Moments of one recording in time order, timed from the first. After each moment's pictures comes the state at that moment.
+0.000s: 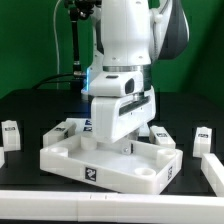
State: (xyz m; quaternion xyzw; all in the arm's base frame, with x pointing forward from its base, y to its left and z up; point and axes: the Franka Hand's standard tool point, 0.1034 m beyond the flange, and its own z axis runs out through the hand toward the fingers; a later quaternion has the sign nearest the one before) arm 0.482 0.010 0.004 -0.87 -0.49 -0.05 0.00
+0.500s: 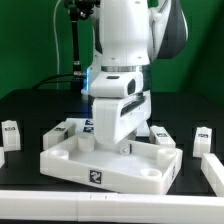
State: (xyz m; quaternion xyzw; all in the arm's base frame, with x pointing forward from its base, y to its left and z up) arm 0.490 0.005 0.005 -0.84 -0.55 -0.03 0.01
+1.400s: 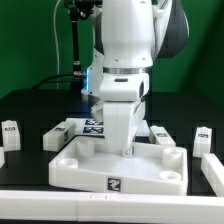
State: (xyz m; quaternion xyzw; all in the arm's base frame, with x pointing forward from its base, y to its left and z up) arm 0.499 0.009 0.004 -0.78 -0.62 -0.02 0.01
